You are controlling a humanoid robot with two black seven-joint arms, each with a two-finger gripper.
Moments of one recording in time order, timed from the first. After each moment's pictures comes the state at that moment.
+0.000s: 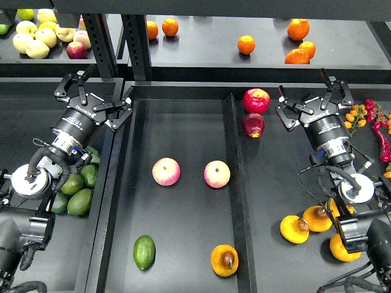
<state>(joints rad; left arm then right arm) -0.36 0.00 -1.59 -1.03 0.02 -0.42 0.39 0.48 0.02 1.47 0.75 -0.10 0.58 -0.07</state>
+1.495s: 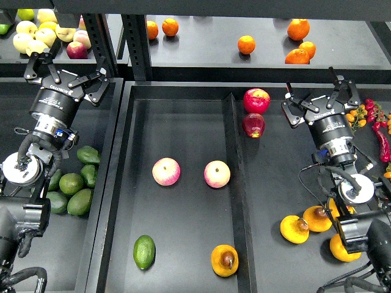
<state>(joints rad) -0.40 0.00 -1.67 -1.02 0.02 -0.43 0.31 0.48 0.02 1.47 0.75 -0.10 0.58 0.00</state>
